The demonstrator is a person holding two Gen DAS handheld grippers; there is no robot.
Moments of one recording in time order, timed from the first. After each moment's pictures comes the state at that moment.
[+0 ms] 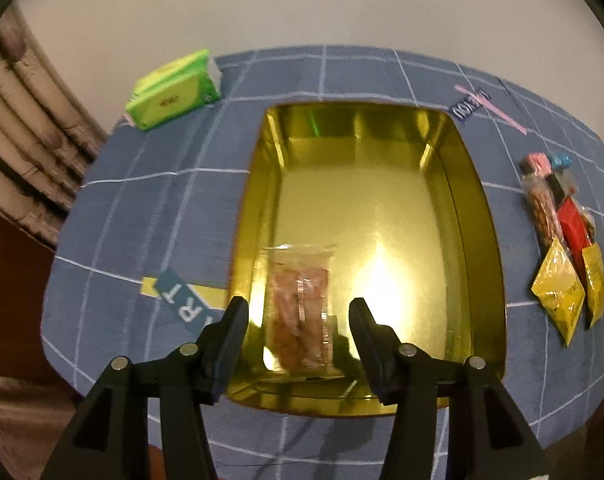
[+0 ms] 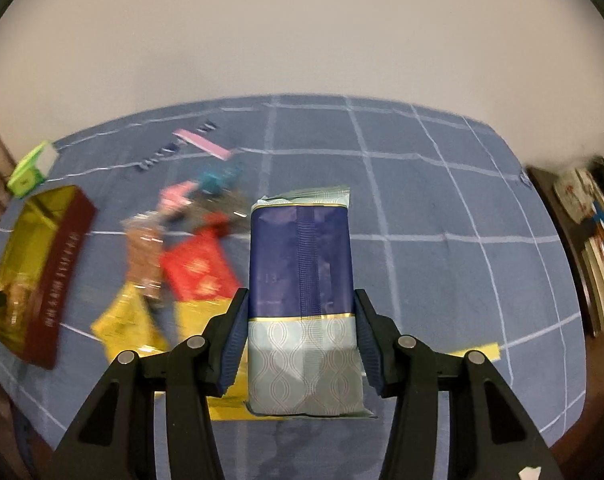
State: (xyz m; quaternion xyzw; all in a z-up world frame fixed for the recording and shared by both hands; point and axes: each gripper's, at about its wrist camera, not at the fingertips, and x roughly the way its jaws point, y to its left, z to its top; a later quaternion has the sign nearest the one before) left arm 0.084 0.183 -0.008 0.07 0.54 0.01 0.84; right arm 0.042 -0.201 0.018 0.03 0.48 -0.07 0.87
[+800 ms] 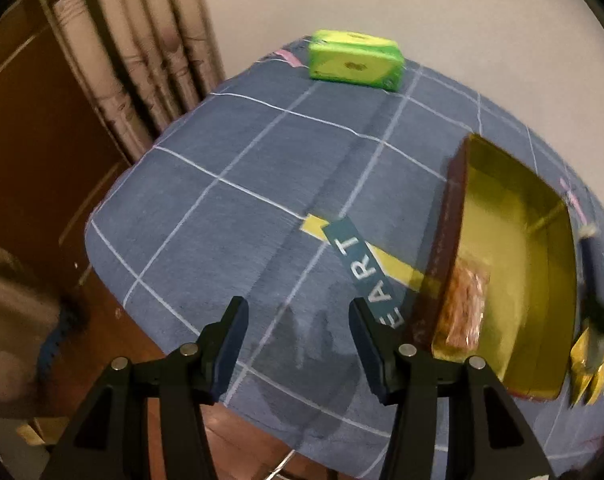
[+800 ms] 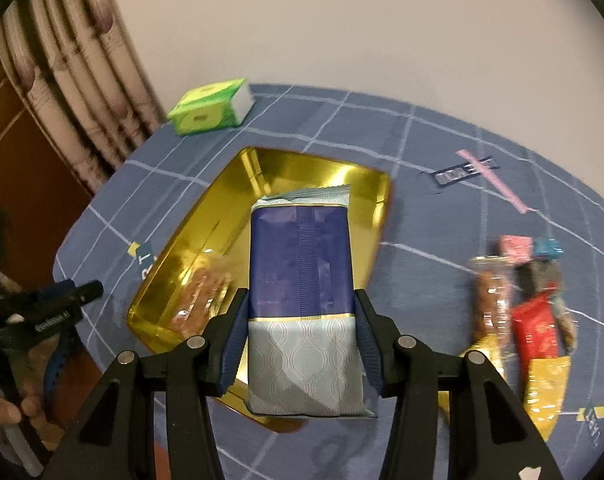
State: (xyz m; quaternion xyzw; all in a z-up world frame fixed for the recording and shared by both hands) left arm 0.046 0.327 -0.010 -0.10 0.53 0.16 0.83; right arm 0.085 0.068 0.023 -0.01 0.49 0.15 0.86
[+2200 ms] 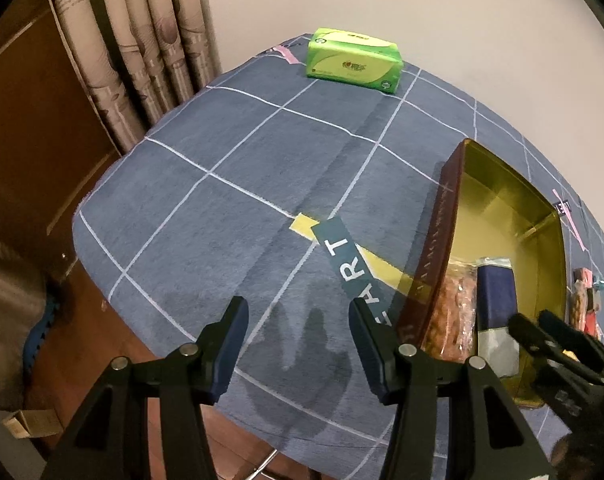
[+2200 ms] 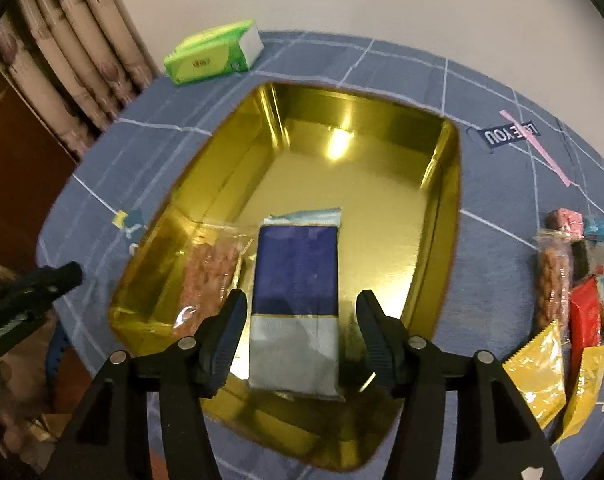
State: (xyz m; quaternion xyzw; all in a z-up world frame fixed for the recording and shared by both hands) left arm 0.050 0.322 -0.013 -0.11 0.53 0.15 0.83; right arm 0.096 0.104 -0.021 -0.01 0.55 0.15 0.82
